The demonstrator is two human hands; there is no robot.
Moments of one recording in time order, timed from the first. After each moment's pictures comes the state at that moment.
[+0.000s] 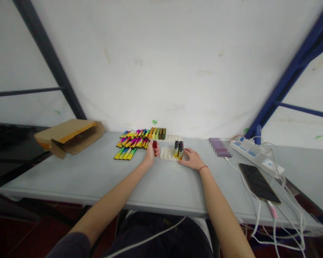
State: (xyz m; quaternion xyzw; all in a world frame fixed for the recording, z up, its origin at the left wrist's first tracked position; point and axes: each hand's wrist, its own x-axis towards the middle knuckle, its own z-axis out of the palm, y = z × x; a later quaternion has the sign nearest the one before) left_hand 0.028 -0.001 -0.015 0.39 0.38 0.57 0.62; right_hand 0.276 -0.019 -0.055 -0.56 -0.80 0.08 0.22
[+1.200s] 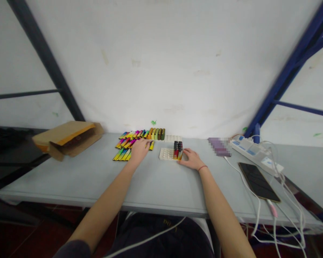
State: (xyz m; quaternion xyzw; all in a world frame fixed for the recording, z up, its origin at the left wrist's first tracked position) left_hand -0.027 0.008 0.004 0.76 0.59 0.28 -0.01; right_hand 0.275 -0.019 -0.056 -0.57 -0.80 0.07 0.21
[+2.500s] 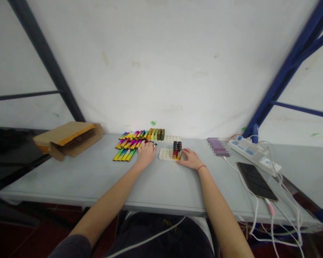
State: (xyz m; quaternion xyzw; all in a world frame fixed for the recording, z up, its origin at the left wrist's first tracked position) left_hand 0.002 0.002 -0.017 0.73 0.61 0.30 0.03; right_hand 0.272 -0.021 -0.051 -0.56 -0.80 0.08 0.21
